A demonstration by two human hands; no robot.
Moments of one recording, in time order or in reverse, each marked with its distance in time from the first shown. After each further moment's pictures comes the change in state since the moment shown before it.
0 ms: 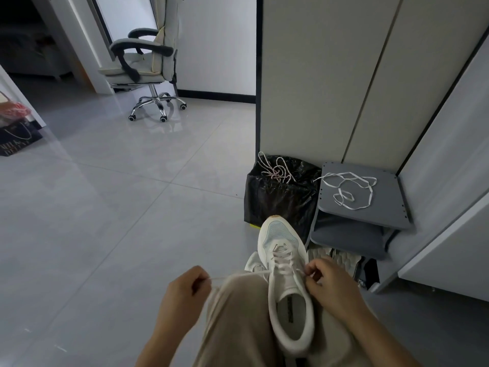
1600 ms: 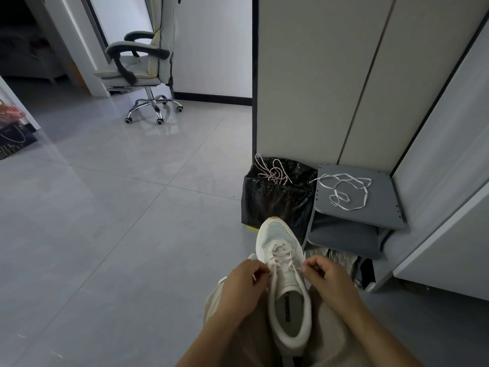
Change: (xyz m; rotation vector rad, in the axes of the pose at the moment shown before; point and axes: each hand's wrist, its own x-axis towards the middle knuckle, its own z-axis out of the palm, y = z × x) left_hand 0.009 0.062 0.066 0.032 -0.250 0.242; right_hand 0.002 0.006 0.002 0.285 0.035 0.086
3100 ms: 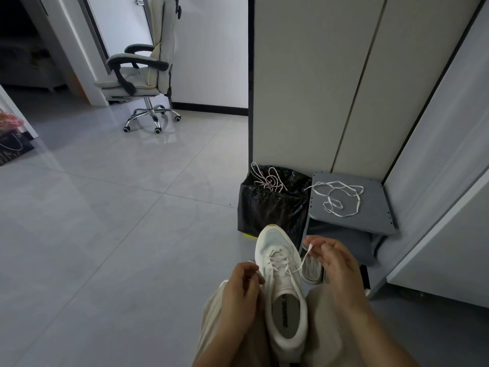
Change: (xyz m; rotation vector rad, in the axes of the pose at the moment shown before) left_hand -0.021 0.010 0.015 -0.554 0.219 -0.123; right_hand 0.005 -0.015 -0.011 0.757 0.271 -0.082
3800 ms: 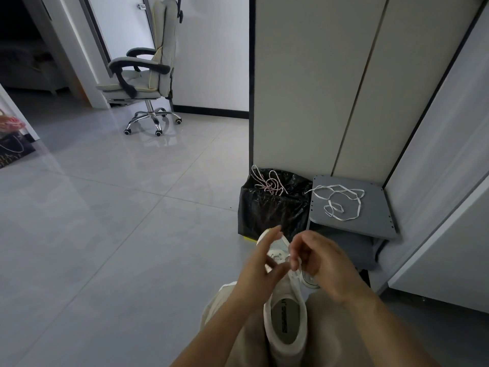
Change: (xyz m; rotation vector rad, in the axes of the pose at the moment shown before) left_hand 0.032 0.045 0.007 0.099 -0.306 0.245; right_hand 0.011 -0.043 0.023 0.162 -0.512 0.101
